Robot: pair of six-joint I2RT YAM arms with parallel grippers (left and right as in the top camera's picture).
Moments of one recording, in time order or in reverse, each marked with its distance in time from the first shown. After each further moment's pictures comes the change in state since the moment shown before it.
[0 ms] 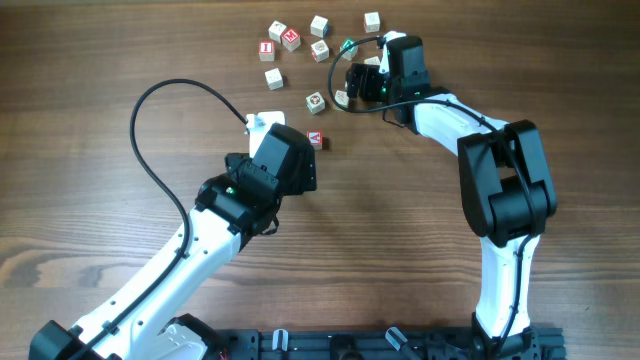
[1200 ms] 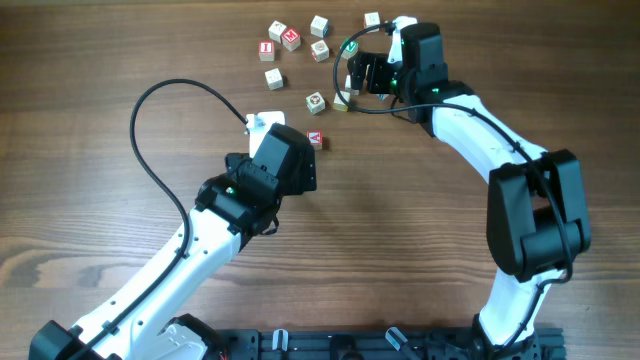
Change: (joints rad) left arm 0.000 0.000 0.000 0.000 0.000 0.000; right arm 0.001 -0.227 -0.070 -0.072 -0.061 0.000
